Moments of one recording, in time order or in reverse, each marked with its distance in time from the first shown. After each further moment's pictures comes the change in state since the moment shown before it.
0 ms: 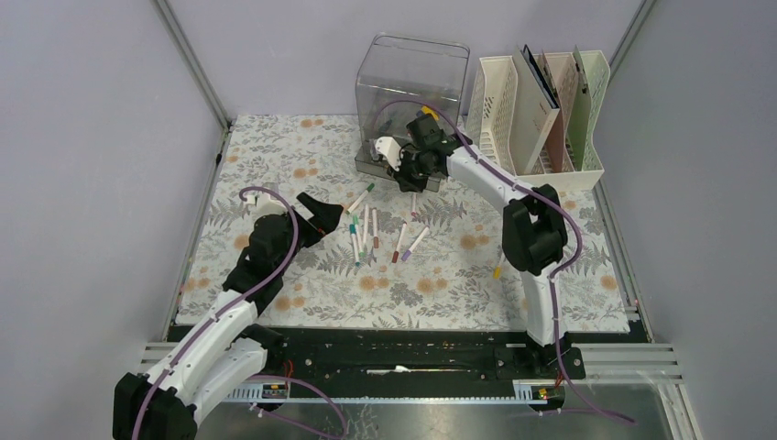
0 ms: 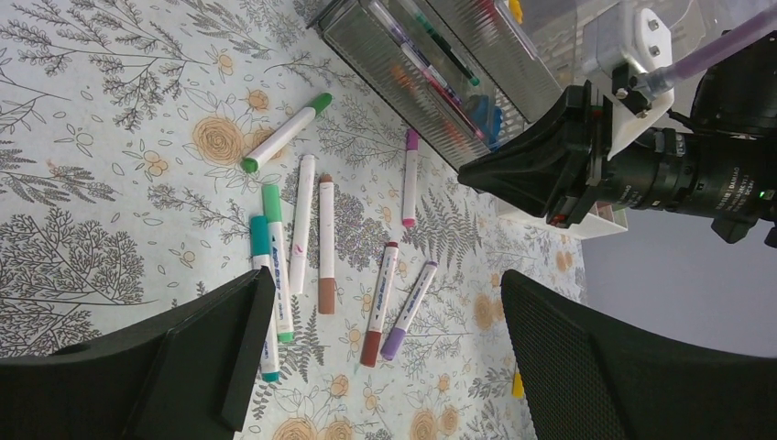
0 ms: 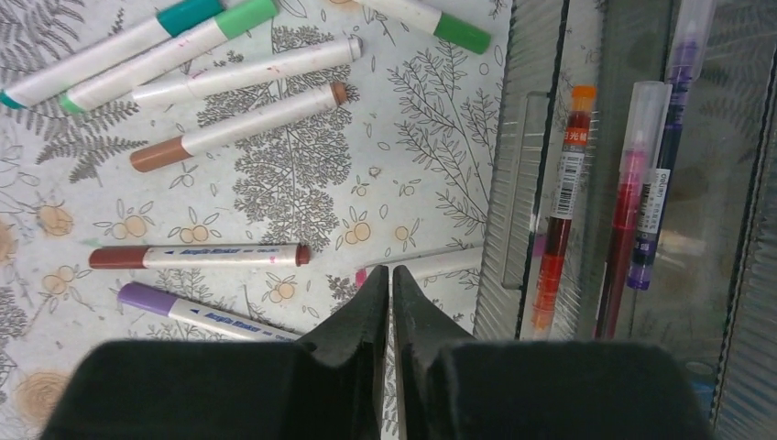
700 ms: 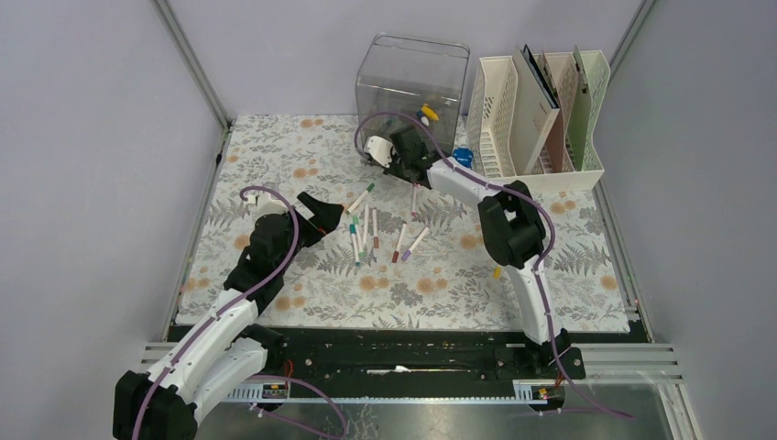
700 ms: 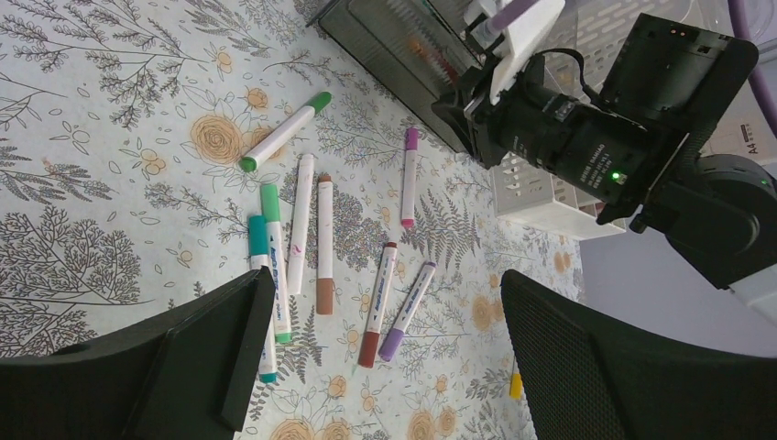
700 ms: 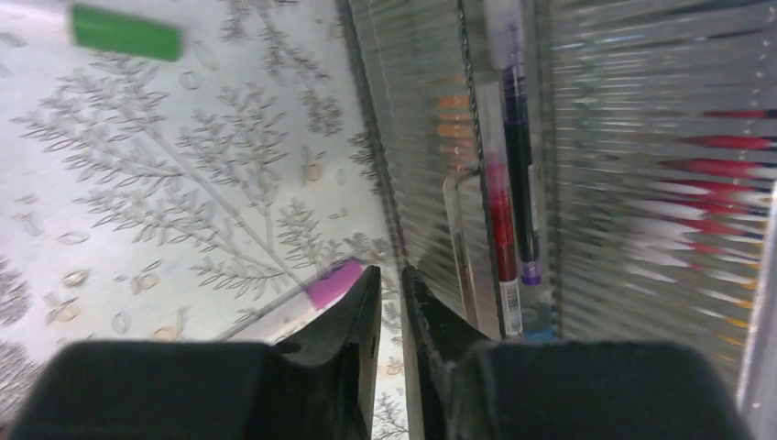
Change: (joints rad) left arm 0.000 0.014 0.000 0.007 0.000 -0.011; right arm 0.051 0.148 -0.010 0.356 0.512 -0.023
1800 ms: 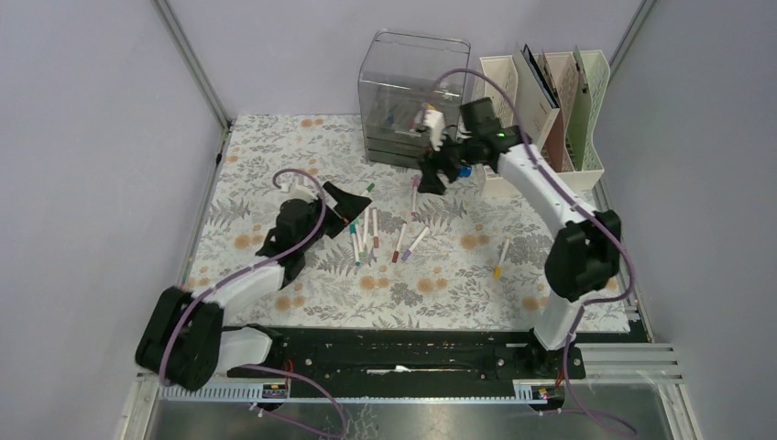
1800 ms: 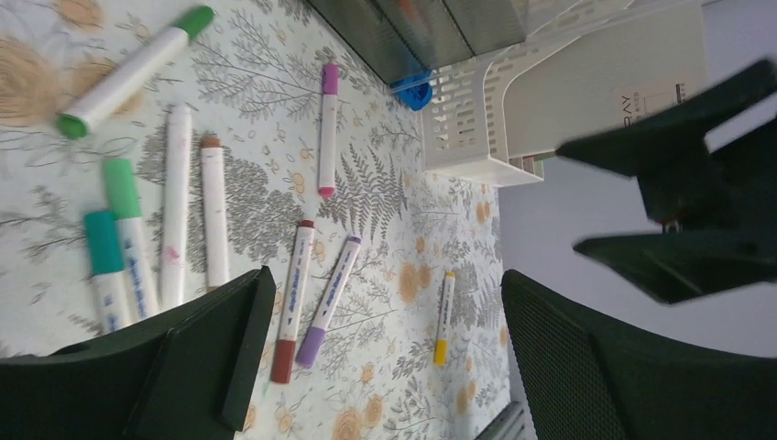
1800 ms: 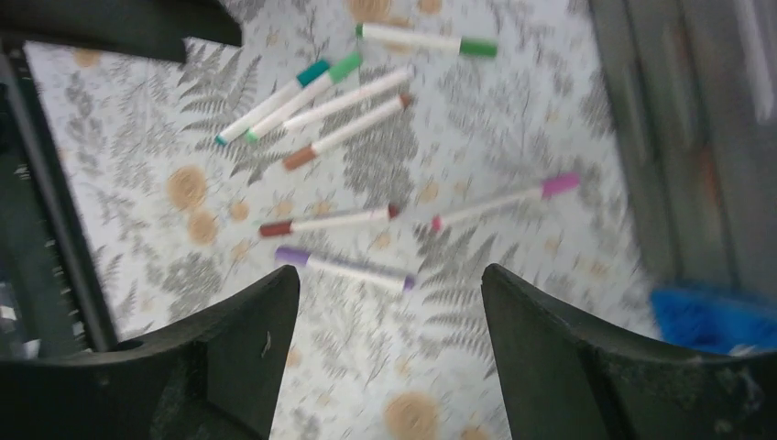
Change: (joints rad) left arm 0.000 0.353 -0.018 0.403 0.227 -0.162; right arm -0.153 -0.426 -0.122 -0.354 -0.698 0.209
